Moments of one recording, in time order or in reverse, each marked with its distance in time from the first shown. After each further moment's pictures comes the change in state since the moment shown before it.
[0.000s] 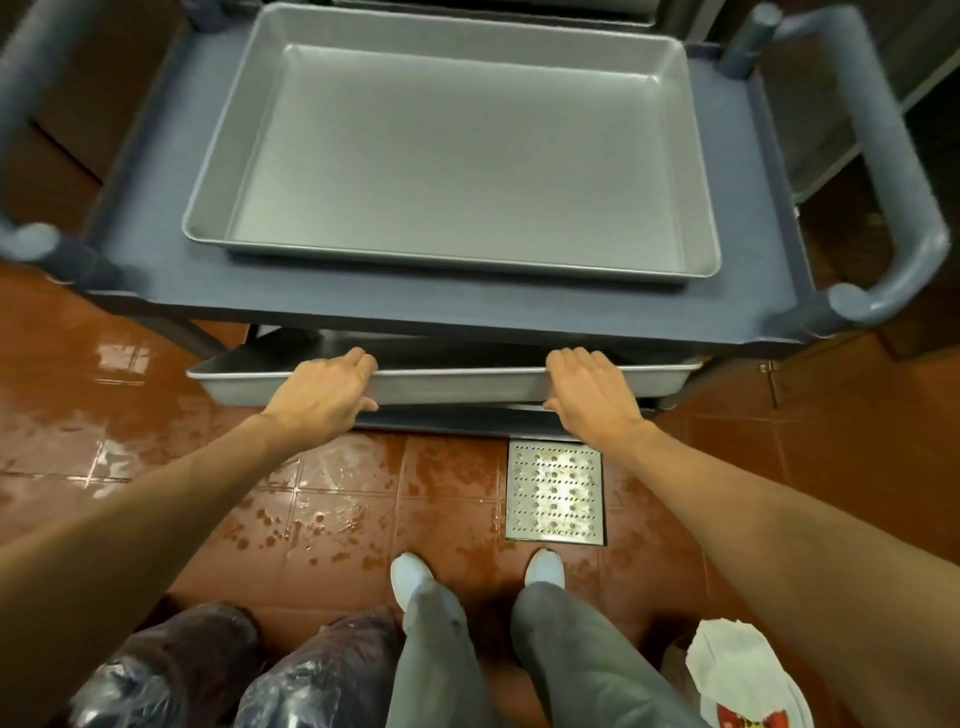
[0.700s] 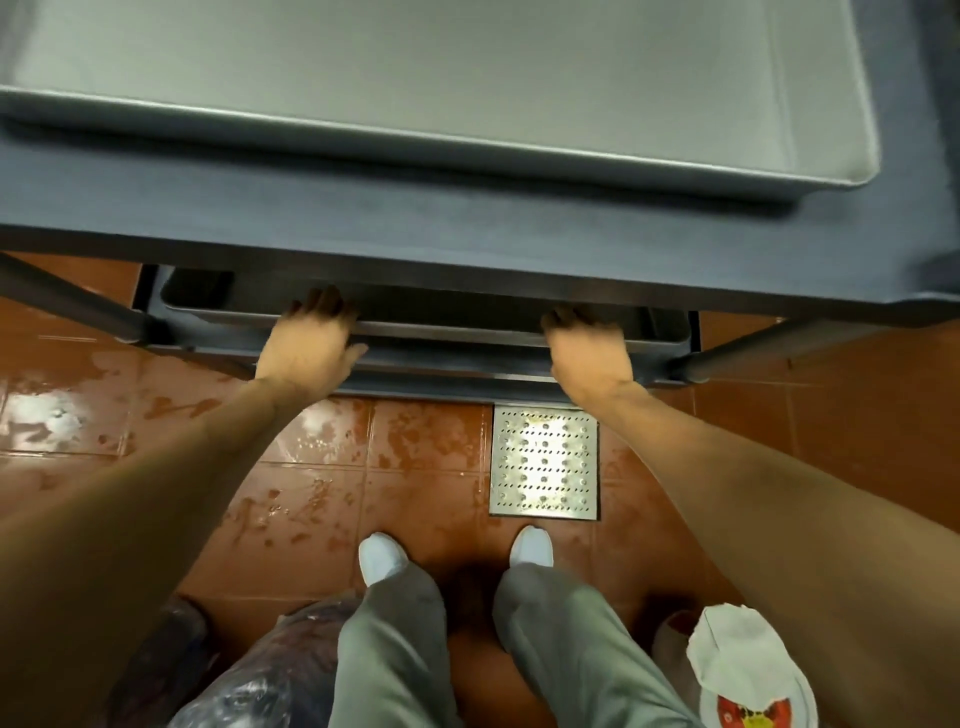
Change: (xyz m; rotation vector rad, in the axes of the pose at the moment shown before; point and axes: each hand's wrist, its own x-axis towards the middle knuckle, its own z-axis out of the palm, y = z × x) left_hand 0.114 -0.010 0.142 -0.060 0.115 -0.137; right_hand 0.071 0.026 0.132 -0.055 -0.087 0.108
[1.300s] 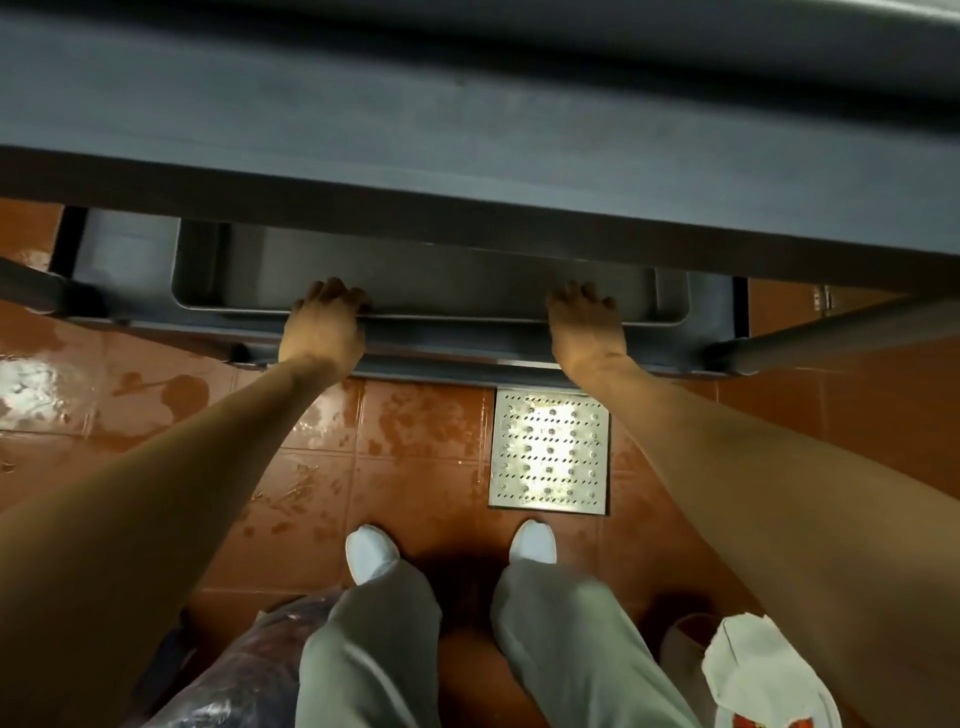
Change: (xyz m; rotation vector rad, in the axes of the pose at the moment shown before) left_hand 0.051 0.016 0.097 -0.179 -0.121 -0.213; right_hand 0.061 0.007 0.101 0.001 -0.159 0.099
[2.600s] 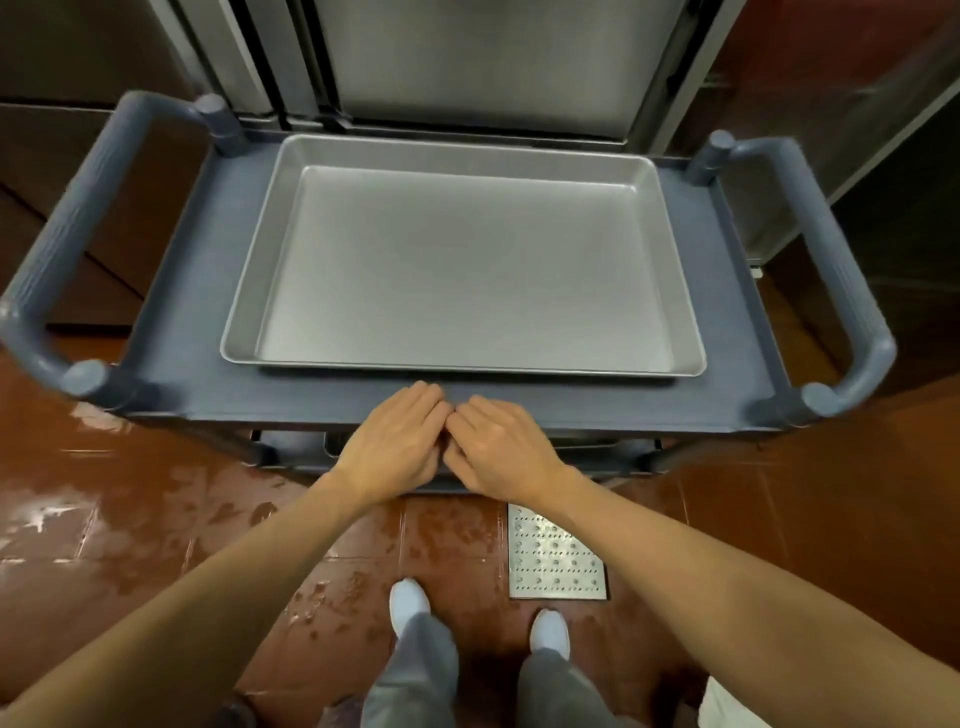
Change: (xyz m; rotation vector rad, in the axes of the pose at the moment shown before) left_hand -0.146 0.045 -0.294 0.031 0.469 0.827; right_hand -0.161 -0.096 -0.313 0.304 0.697 -0.582
